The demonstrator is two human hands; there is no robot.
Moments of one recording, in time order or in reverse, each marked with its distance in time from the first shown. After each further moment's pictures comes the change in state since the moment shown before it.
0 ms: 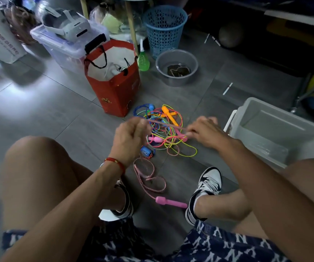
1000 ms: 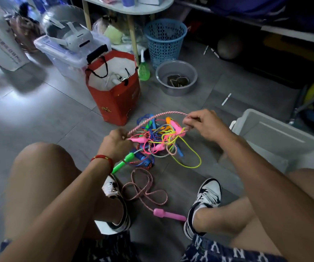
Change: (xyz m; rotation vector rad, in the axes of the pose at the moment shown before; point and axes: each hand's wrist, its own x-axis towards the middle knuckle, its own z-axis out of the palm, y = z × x) left_hand 0.036 -0.021 -0.027 0.205 -0.146 -0.483; right_hand 0.017 -0.016 -0.053 0.450 0.262 -0.006
